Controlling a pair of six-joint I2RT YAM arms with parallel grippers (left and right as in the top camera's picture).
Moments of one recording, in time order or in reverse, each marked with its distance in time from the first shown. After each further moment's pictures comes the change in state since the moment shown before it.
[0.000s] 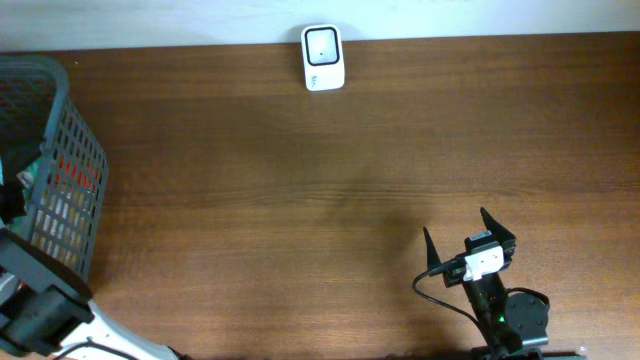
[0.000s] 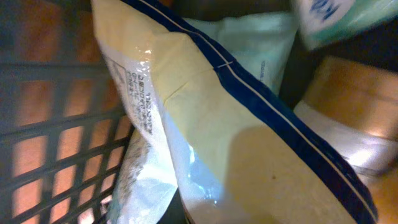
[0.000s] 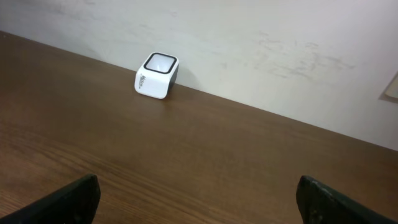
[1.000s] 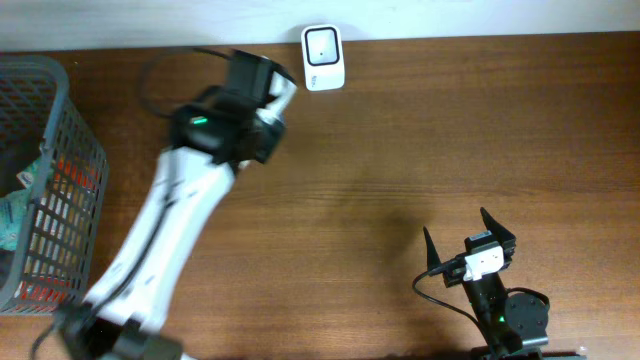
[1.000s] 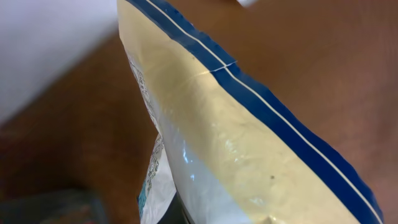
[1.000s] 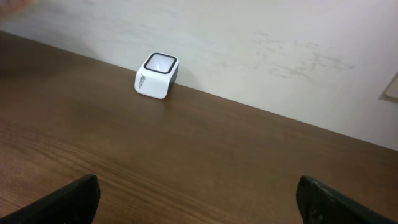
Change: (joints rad) left arm -1.159 -0.370 -0.035 -0.144 0.053 -0.182; right arm 0.000 0.000 0.000 0.000 0.000 0.000
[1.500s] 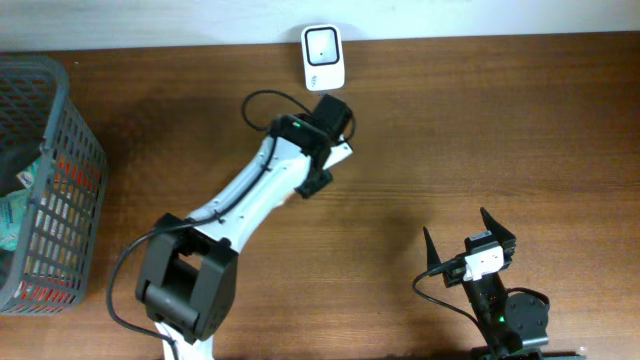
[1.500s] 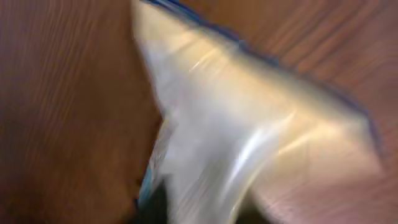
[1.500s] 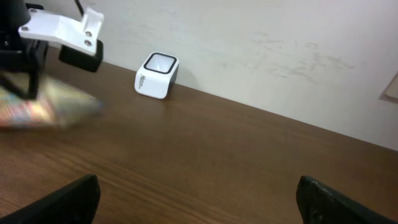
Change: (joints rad) left arm -0.184 0.307 -0.058 0.002 0.003 0.133; right arm 0.000 0.000 0.000 0.000 0.000 0.000
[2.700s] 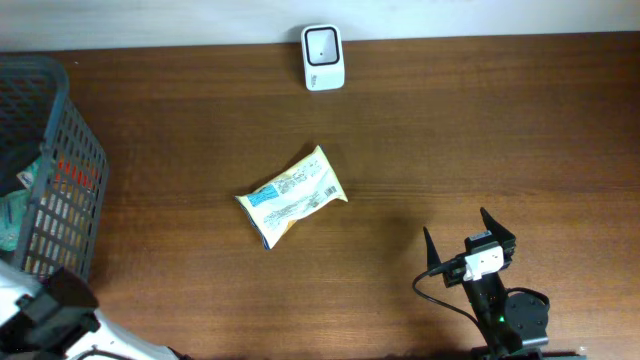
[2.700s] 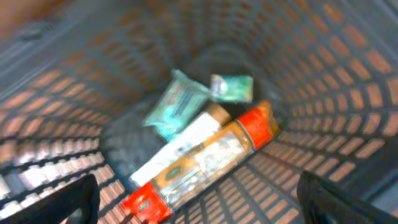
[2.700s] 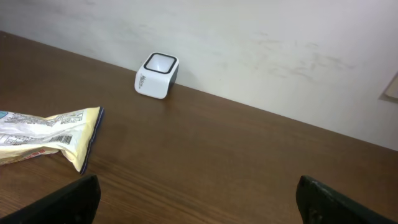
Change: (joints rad) left arm 1.341 0.000 0.966 -0.598 0.216 -0.491; right arm 0.000 0.000 0.000 0.000 0.000 0.000
